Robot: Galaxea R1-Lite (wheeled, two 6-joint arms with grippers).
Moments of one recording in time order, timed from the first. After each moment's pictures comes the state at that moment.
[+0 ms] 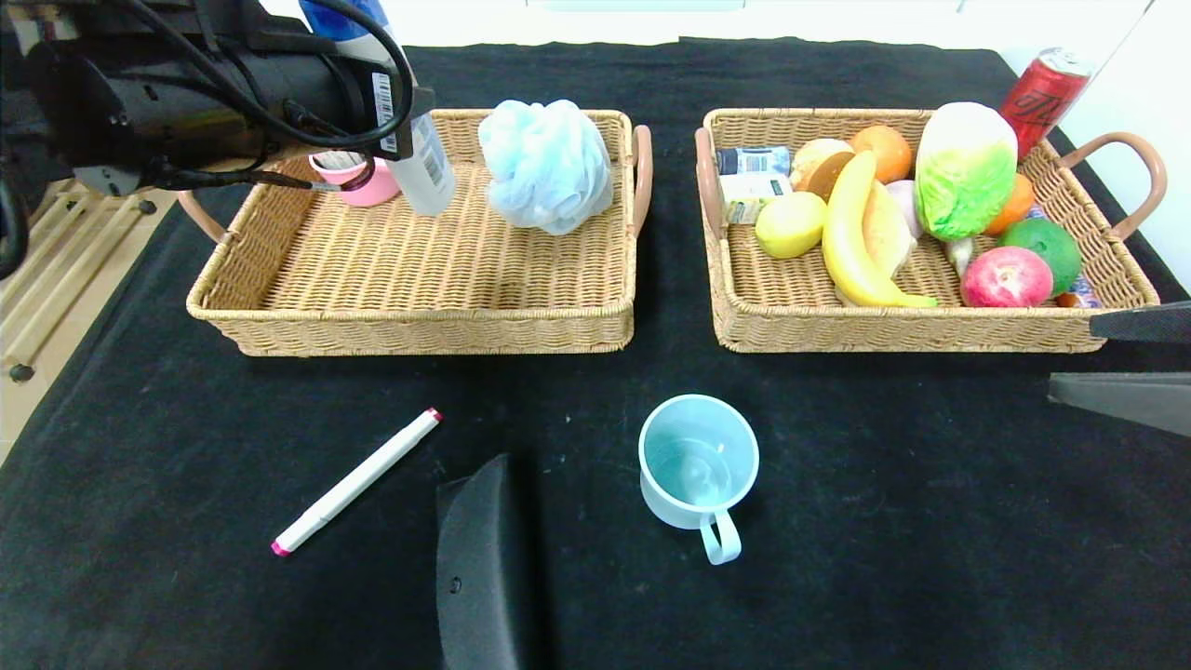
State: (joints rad) left arm -0.34 1.68 -1.62 -0.11 0.14 0.18; right arm 0.06 1.21 -1.16 0.38 0.57 -0.26
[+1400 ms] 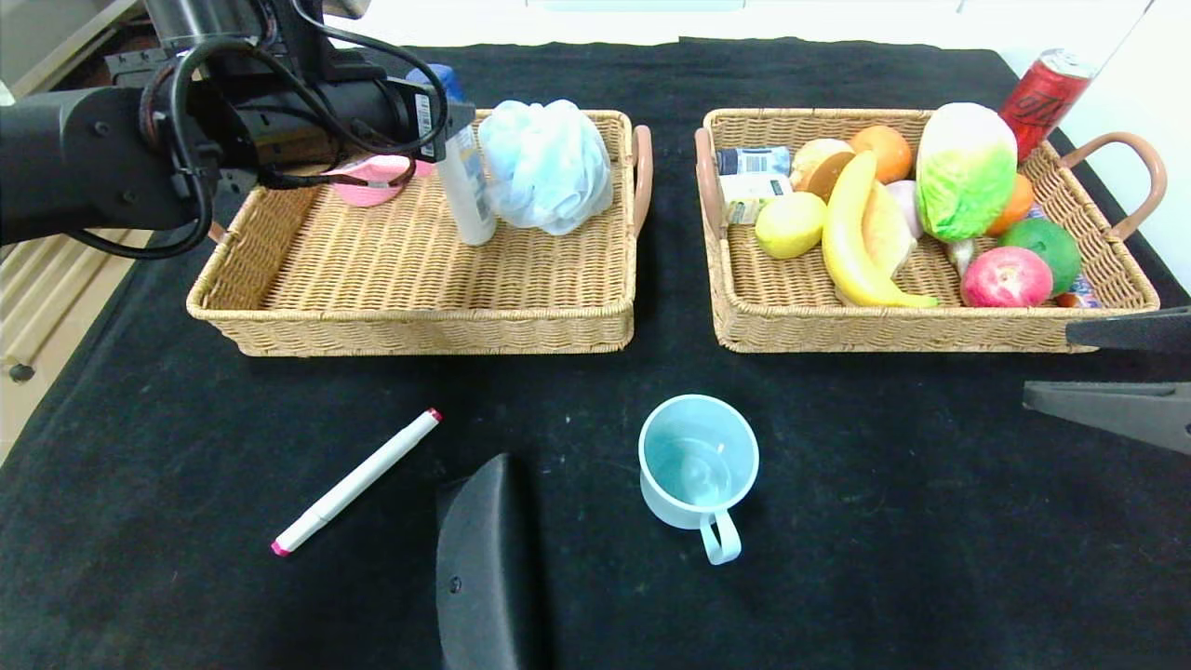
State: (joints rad) left arm -0.24 1.92 -1.86 -0.14 0.00 0.17; right arm 0.08 1.22 -1.10 0.29 0.57 -0.26
